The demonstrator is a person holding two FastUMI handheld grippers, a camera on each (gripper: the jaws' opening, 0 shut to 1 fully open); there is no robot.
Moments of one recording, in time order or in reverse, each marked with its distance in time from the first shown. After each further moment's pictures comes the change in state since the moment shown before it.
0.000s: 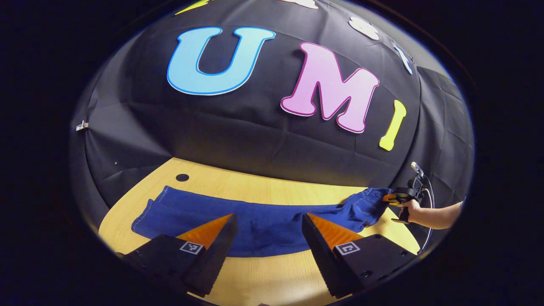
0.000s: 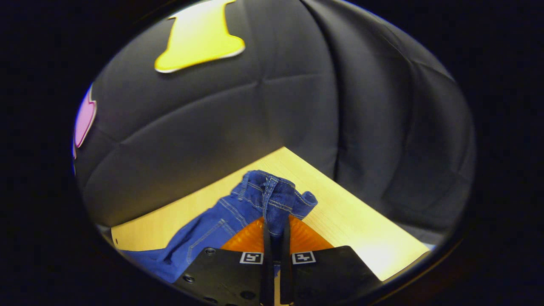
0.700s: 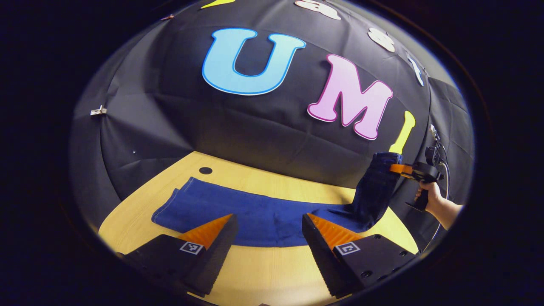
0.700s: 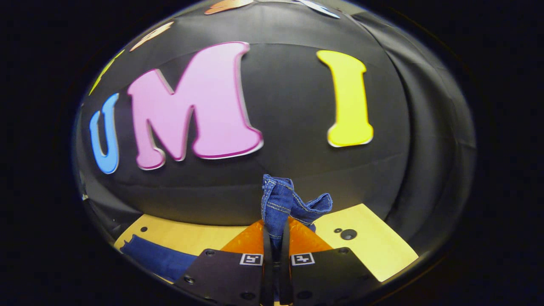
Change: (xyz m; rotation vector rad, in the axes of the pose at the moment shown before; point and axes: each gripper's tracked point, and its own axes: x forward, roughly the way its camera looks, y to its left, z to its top) left arm -0.040 0.060 -0.015 -0.069 -0.015 0.064; right arm -0.093 0.044 0.027 -0.233 -0.248 0.388
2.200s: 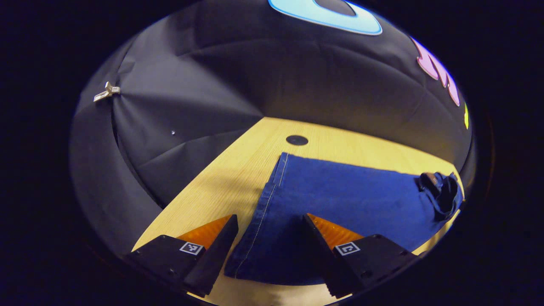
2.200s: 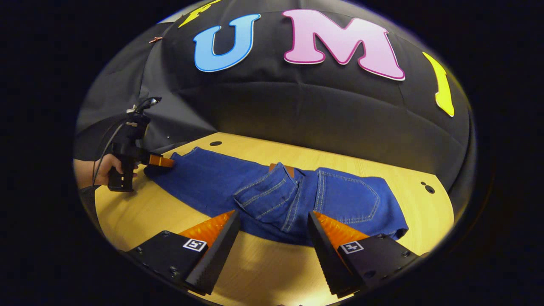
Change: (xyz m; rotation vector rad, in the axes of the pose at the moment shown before) left arm 0.157 0.260 -0.064 0.106 0.235 0.363; right arm -0.007 -0.058 -0.161 -0.242 0.290 0.373
